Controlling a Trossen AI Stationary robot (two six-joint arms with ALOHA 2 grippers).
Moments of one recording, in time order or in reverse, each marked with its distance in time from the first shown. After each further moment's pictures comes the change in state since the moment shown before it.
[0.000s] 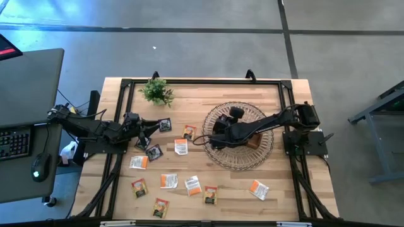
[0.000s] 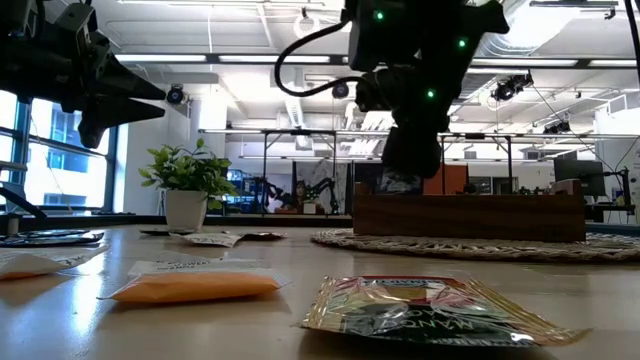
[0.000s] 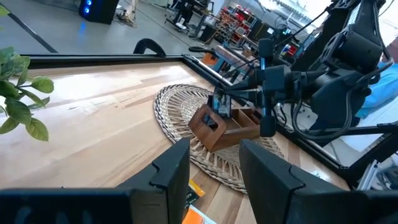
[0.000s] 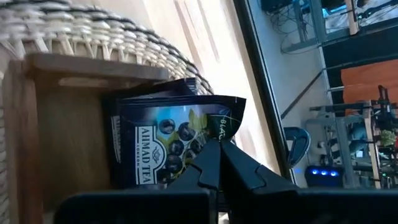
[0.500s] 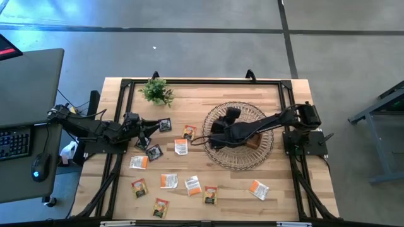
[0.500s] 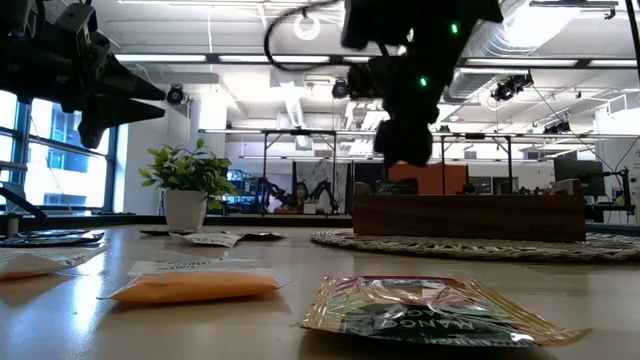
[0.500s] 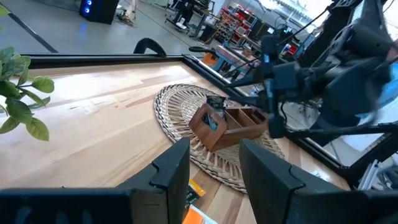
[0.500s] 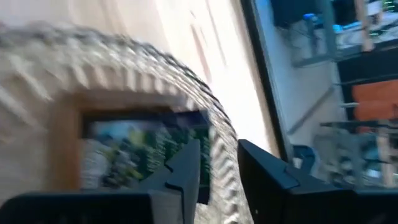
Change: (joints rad) left arm 0.000 0.000 0.000 -0.003 -0.002 0.000; right arm 0.018 -0.015 0.049 0.059 -0.060 -0.094
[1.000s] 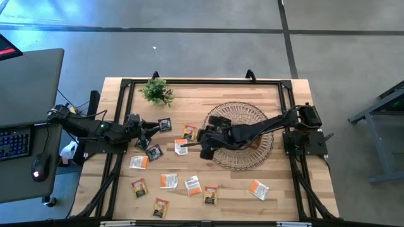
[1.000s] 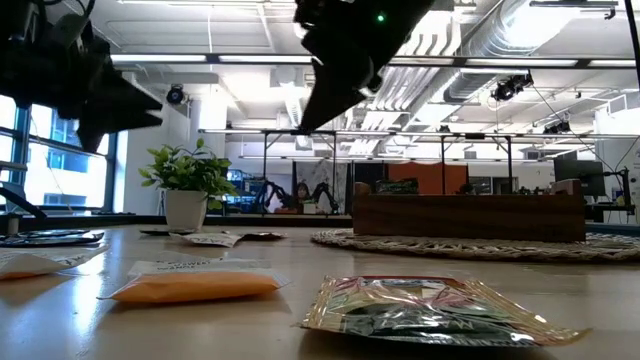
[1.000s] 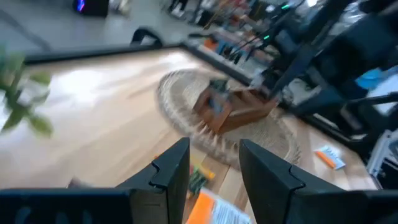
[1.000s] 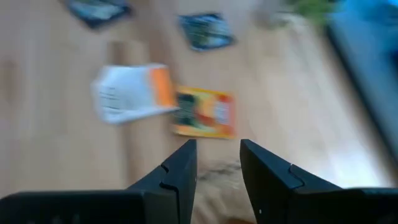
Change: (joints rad) left arm 0.000 0.000 0.002 -0.037 0.046 0.089; right arm 0.035 -0.001 0.058 0.461 -0.411 -0.133
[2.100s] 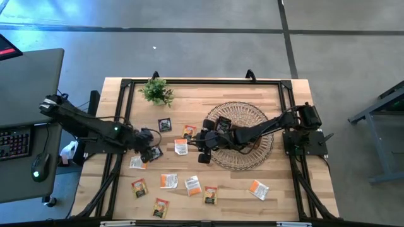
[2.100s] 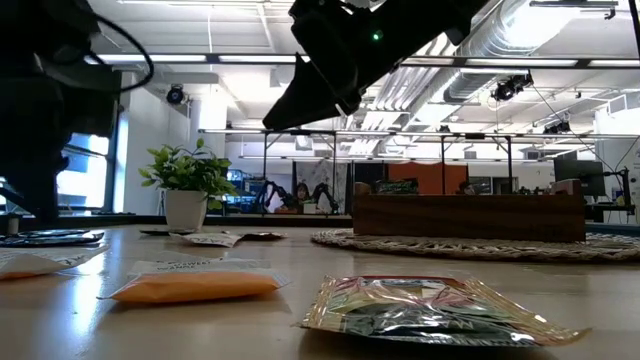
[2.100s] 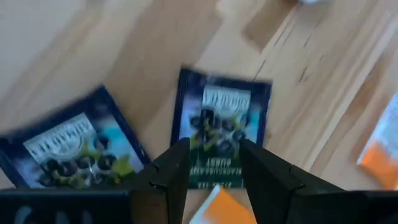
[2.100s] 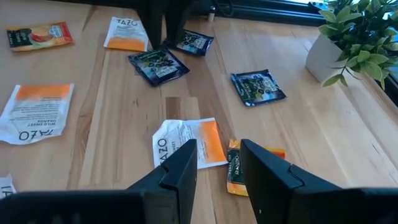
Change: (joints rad) left arm 0.000 0.685 0.286 -0.589 0.571 -0.479; right arm -0.012 0.001 -0.187 0.478 -0.133 -0.110
